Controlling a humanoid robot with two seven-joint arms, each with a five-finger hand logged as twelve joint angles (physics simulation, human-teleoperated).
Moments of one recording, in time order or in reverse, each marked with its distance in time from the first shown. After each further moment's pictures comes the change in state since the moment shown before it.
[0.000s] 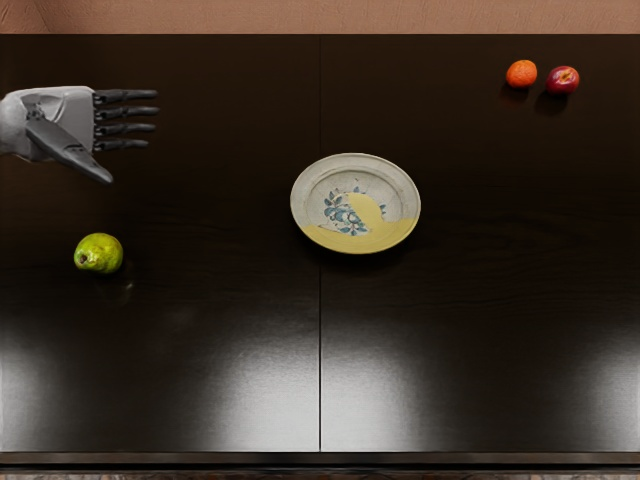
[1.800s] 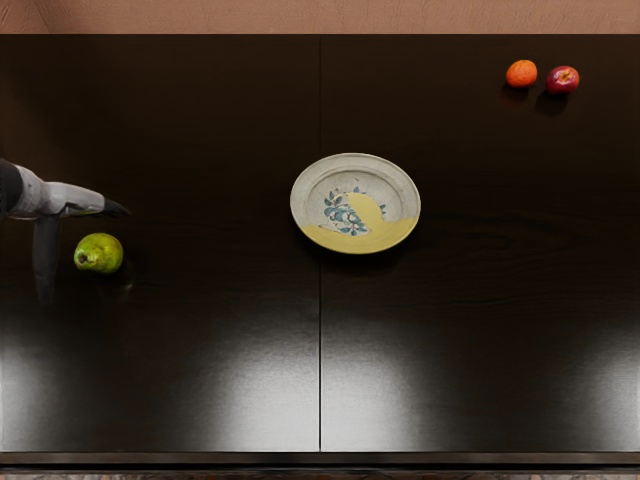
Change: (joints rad) left arm -0.031 -0.034 0.001 -0.362 1.011 0.059 0.401; right arm 0.004 0.000 -0.003 -0.004 -0.002 0.003 -0.002
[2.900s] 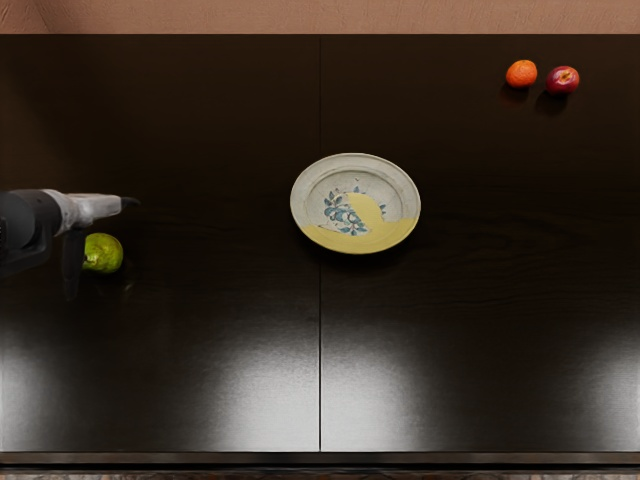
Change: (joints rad) left arm 0.161 -0.092 0.001 -0.018 0.323 0.288 0.000; right arm 0.002 0.000 0.000 -0.002 0.000 0.000 0.000
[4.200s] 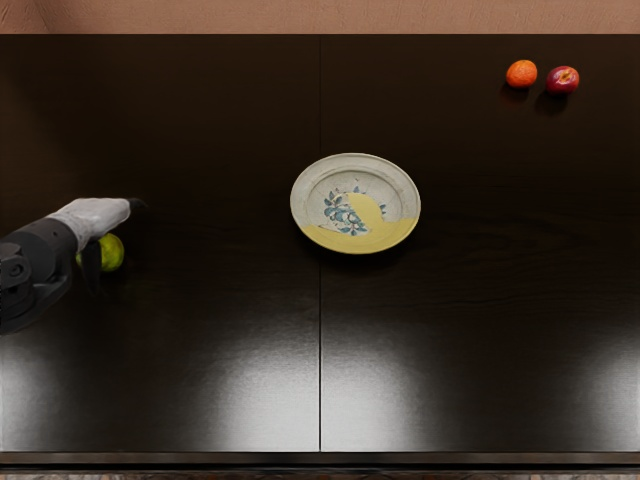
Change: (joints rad) left arm 0.142 -0.048 0.000 0.001 0.178 0.269 0.000; right arm 0.000 0.000 0.000 -0.001 0.000 0.000 0.000
